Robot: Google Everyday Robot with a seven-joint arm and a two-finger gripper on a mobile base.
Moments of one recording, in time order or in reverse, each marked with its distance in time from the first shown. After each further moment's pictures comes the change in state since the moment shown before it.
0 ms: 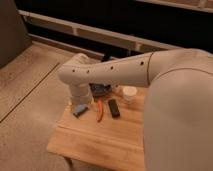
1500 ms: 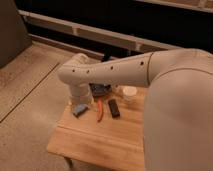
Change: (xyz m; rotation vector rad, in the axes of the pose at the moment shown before) arm -0.005 0.002 -0.003 -0.007 -0.018 0.002
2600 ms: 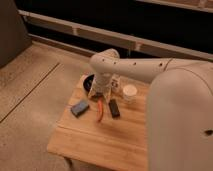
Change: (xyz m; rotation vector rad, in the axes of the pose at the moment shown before) arm -0.086 -0.095 0.048 -0.145 0.038 0.295
